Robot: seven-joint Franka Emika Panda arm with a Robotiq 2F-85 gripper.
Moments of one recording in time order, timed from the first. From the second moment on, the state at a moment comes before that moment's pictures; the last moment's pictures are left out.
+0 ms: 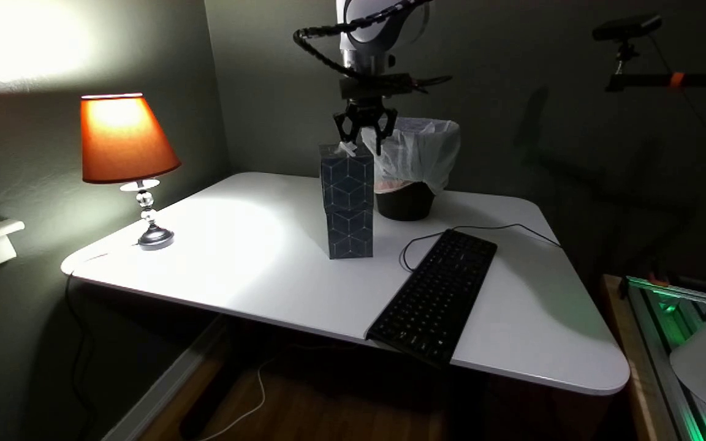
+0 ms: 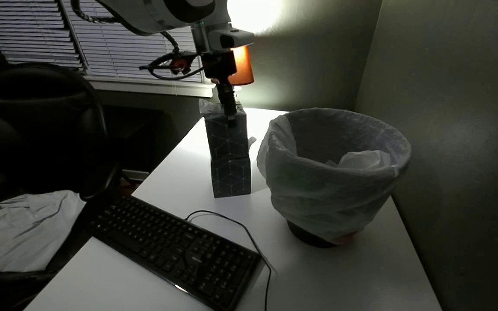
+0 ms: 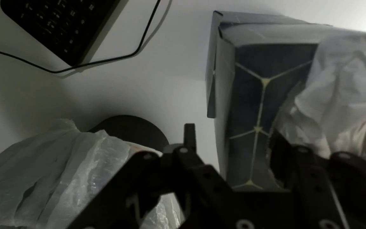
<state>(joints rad) -0.05 0.35 -0.16 -1.73 -0.13 2.14 0.79</state>
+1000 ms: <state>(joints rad) 0.02 0.26 -0.16 -1.77 -0.24 2.19 0.80</state>
